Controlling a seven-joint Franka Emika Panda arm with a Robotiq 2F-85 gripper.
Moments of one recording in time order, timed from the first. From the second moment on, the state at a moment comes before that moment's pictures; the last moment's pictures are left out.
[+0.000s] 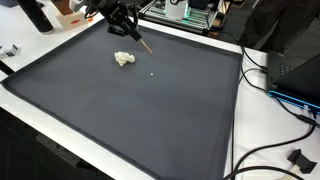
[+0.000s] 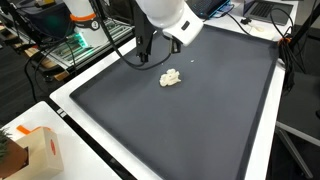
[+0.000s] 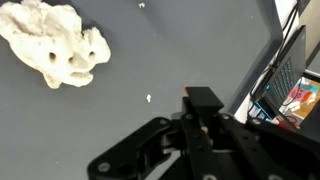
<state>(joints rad) -0.19 0.34 0.01 -1.99 0.64 1.91 -1.14</state>
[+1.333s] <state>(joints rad) -0.21 0.38 -0.02 -1.96 0.67 1.90 -0.98</state>
